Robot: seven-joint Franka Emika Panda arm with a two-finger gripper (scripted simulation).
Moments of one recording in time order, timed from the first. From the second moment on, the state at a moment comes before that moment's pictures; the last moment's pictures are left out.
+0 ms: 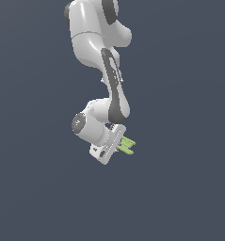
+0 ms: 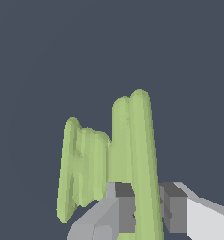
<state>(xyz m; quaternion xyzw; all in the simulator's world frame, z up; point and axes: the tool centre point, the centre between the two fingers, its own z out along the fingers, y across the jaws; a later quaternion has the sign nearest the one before) 0.022 0.032 0.037 -0.86 -0.43 -0.07 0.26</state>
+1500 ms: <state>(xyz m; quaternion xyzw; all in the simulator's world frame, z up) 0.098 -0.127 0.157 -0.74 -0.59 -0.31 -0.04</state>
